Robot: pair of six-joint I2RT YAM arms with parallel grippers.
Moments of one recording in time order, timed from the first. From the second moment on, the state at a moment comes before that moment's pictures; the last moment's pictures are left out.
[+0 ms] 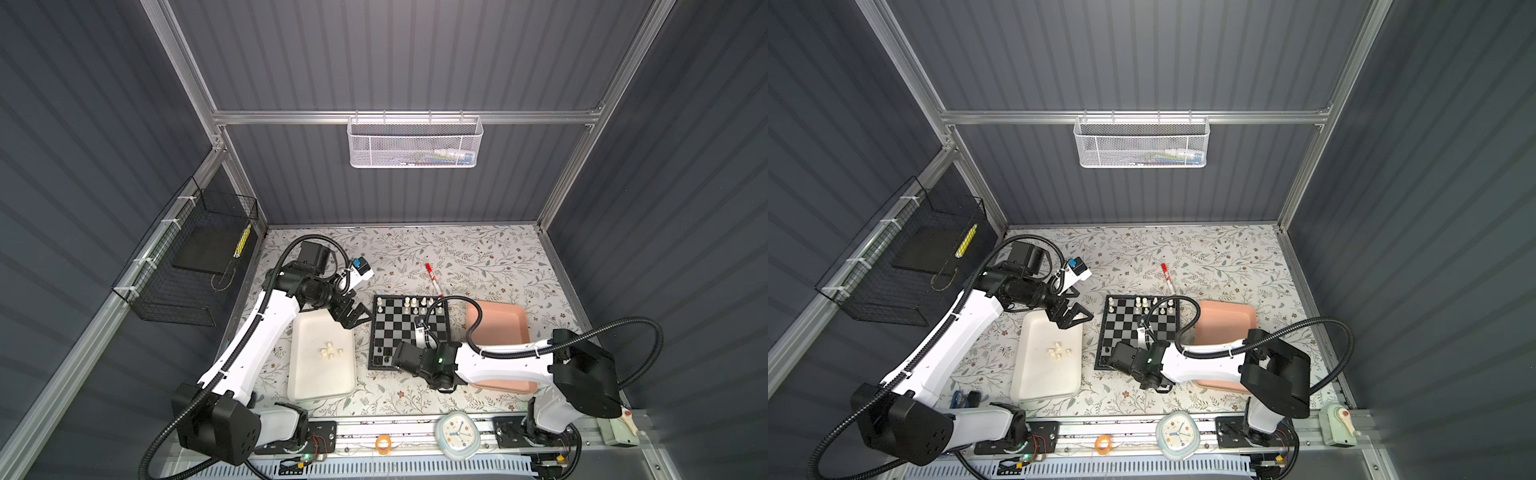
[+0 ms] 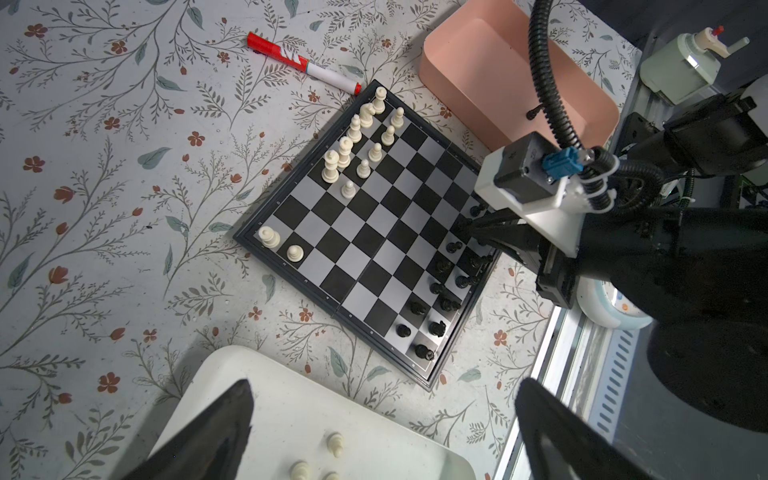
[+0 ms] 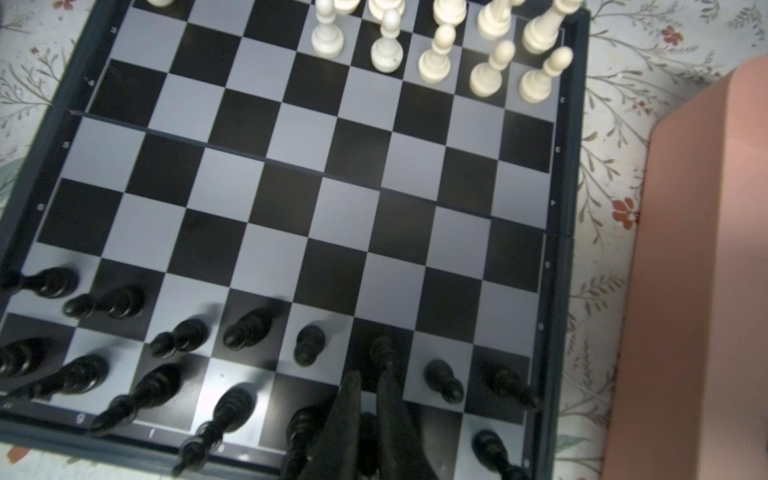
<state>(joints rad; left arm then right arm) -0.31 1.31 1.26 -1.06 0.58 0.54 1.24 1.63 0.92 -0.56 0.58 0.94</state>
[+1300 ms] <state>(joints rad) -0.30 1.31 1.26 -1.06 0.59 0.53 1.24 1.63 0.92 -0.55 0.56 0.94</state>
